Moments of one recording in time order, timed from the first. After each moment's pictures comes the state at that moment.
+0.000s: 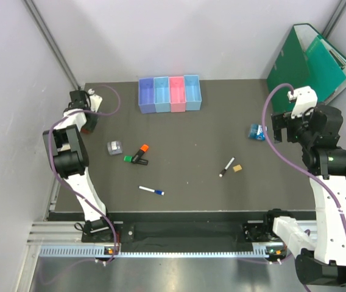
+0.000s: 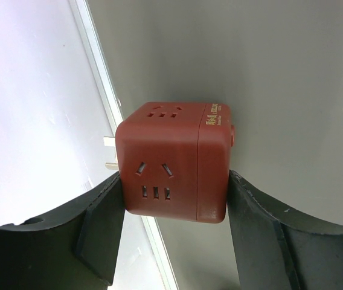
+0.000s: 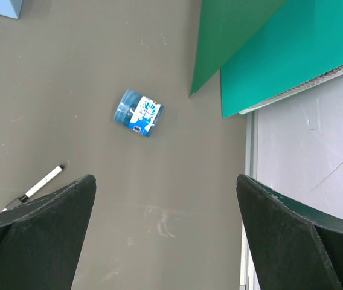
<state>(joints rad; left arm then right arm) 0.25 2.04 1.51 -0.37 -0.15 0.65 -0.05 0.88 1.23 -0.77 -0.03 -0.30</state>
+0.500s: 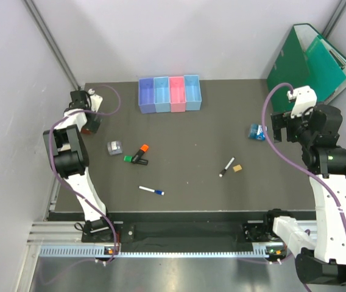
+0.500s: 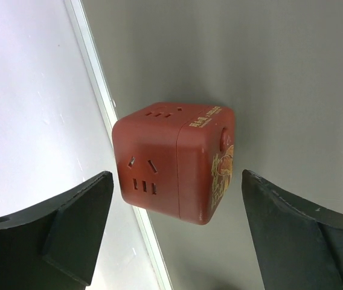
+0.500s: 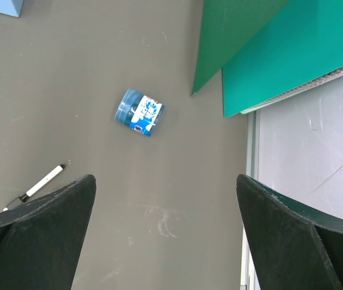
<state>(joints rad) 0.25 2.04 1.51 -0.37 -0.15 0.63 -0.05 0.89 1.23 -0.77 -0.04 -0.30</state>
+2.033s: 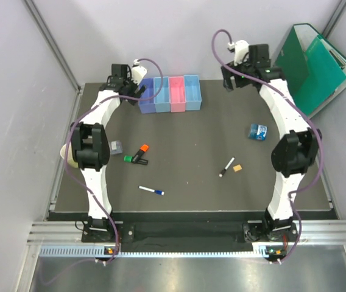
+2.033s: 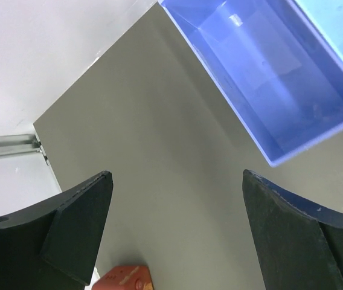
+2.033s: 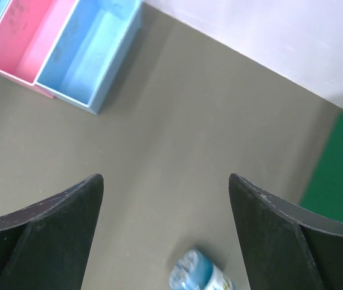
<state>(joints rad) -0.11 2.12 1.90 -0.42 0.00 0.58 0.17 1.95 2.04 -0.67 -0.17 -0.25</state>
